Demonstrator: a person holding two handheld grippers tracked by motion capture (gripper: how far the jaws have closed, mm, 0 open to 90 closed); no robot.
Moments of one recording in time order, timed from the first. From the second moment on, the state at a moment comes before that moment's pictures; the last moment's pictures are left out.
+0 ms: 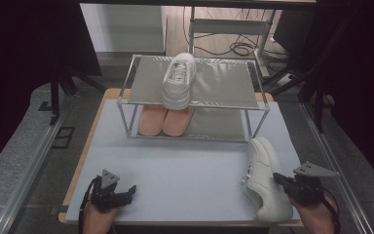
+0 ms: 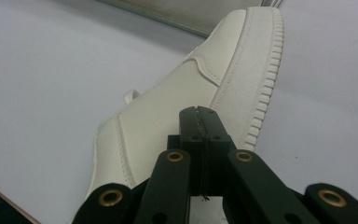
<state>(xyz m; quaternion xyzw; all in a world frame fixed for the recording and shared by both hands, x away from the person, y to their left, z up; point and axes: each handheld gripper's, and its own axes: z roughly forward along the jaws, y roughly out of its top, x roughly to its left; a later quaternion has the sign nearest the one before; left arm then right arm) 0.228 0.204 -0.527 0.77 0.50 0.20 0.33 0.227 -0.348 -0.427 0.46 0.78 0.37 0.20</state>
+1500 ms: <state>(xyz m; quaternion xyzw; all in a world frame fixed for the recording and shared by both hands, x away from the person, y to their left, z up) 0.228 0.204 -0.527 0.77 0.50 0.20 0.33 0.232 -0.441 -0.462 0.59 0.71 0.30 0.24</state>
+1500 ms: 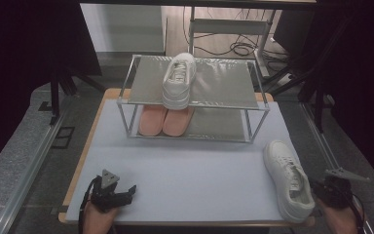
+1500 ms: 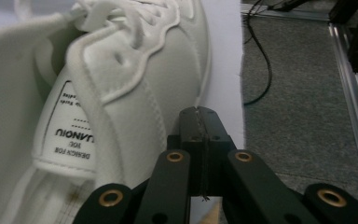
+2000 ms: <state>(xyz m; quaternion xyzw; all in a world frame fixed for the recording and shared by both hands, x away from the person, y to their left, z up) 0.228 0.204 -0.527 0.77 0.50 0.20 0.33 0.210 -0.438 -0.417 0.57 0.71 0.34 0.23</state>
